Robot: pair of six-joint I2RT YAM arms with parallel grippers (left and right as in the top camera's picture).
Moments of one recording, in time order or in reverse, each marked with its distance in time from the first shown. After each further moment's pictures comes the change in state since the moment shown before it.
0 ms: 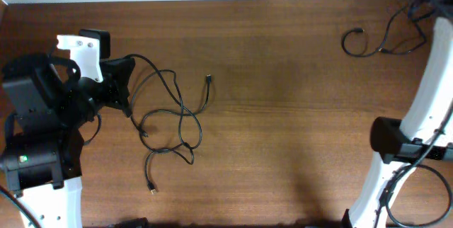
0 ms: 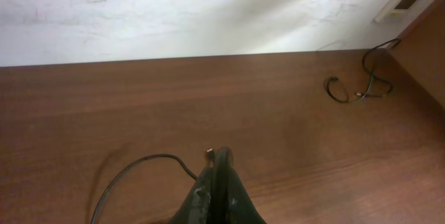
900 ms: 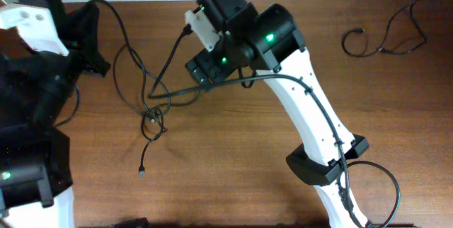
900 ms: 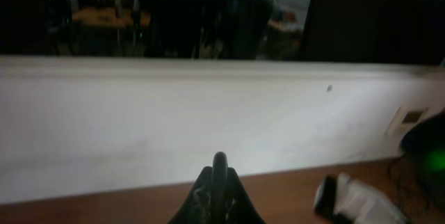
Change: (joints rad) left arm 0.000 -0.002 0.160 0.340 -0.105 -0.155; right arm 0.822 0.079 -0.034 -0.172 -0.163 -0.212
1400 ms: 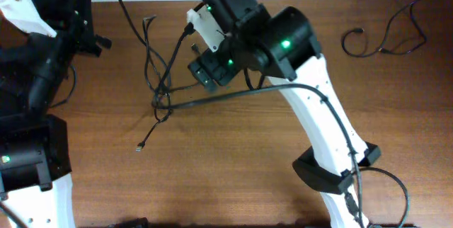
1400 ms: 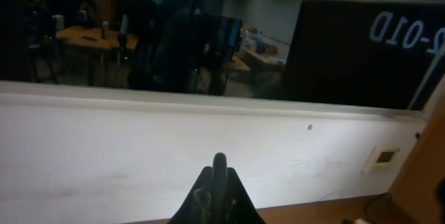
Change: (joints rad) left arm 0.000 0.057 0.019 0.168 0.035 -0.142; right arm 0.001 -0.075 0.000 0.002 0.000 -0.030
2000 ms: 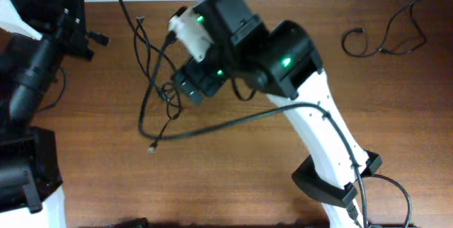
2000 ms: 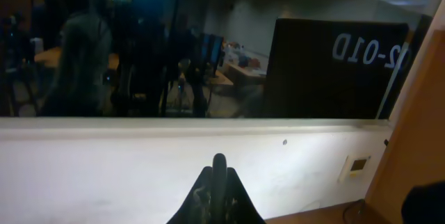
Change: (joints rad) left arm 0.000 -0.002 0.145 -0.057 0.053 -0.023; right arm 0.093 -0.037 0.000 0.081 -0.055 -0.002
